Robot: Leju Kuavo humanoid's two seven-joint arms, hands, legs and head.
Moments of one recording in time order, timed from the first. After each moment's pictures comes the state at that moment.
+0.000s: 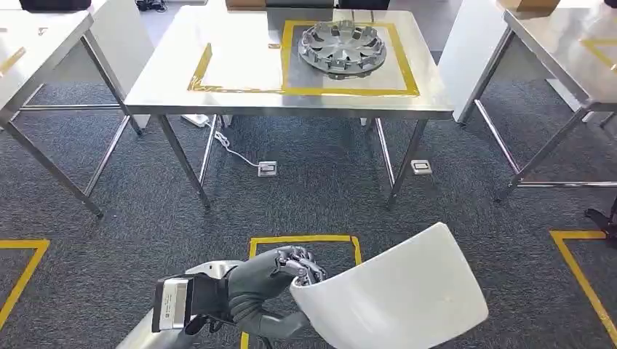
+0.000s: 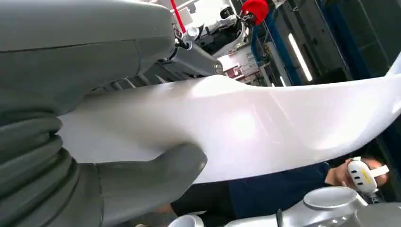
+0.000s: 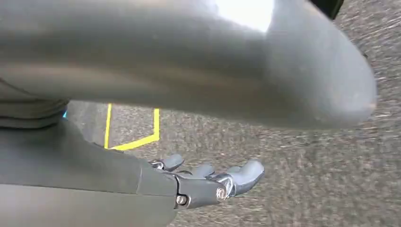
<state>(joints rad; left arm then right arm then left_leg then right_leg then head) -0.32 0.01 -0.70 -1.67 0.20 -0.60 -0.51 -0.06 0.01 -1.21 -0.20 1.09 0.16 0.05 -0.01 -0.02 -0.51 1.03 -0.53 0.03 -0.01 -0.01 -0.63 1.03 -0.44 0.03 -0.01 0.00</state>
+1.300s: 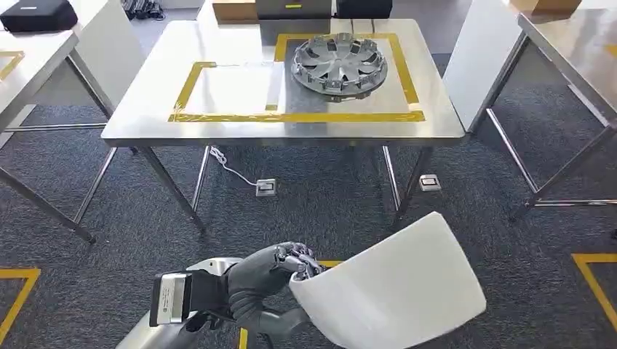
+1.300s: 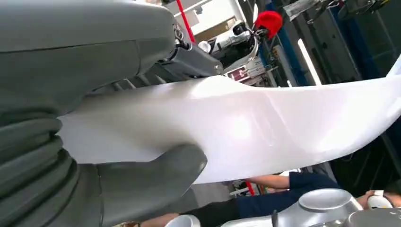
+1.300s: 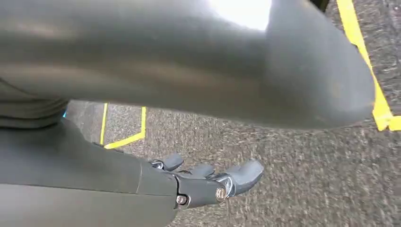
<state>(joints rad) -0.33 0.01 -0.69 -1.66 0.22 -0.61 -0.52 -0.06 0.00 -1.21 -0.20 1.09 0.16 0.07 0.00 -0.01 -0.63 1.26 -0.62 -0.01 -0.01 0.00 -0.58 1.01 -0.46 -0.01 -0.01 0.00</state>
